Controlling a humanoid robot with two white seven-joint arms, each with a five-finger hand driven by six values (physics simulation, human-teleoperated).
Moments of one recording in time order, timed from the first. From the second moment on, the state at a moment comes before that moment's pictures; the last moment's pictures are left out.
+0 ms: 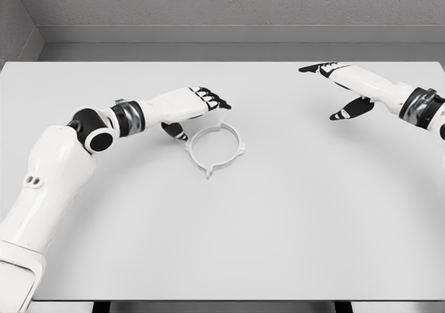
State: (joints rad) left arm -0.67 0.24 -0.44 -1.12 -0.86 -0.61 -0.48; right arm -0.62 -0.52 0.28 -1.07 0.37 -0.61 0.56
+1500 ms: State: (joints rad) left arm -0.60 0.67 -0.34 -1.41 -0.39 -0.61 -0.59; right arm -0.92 -0.15 0.47 -0.64 0.49 -0.61 0.61
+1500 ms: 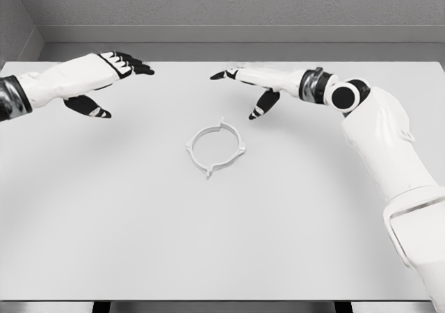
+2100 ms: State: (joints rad) left arm -0.60 0.66 -0.37 -1.40 -0.41 -0.61 -0.61; right arm -0.92 -0.11 0.48 -0.61 0.50 -0.61 0.61
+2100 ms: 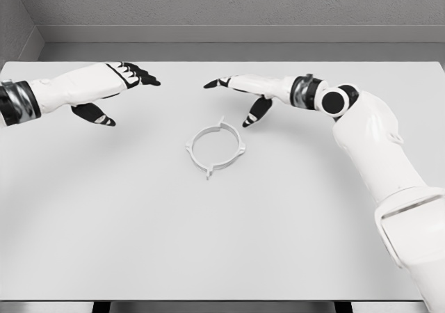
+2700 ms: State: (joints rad) left arm -0.60 0.66 -0.37 -1.40 -0.41 -0.61 -0.61; right arm -0.96 -0.09 0.48 -0.56 0.51 -0.61 0.61
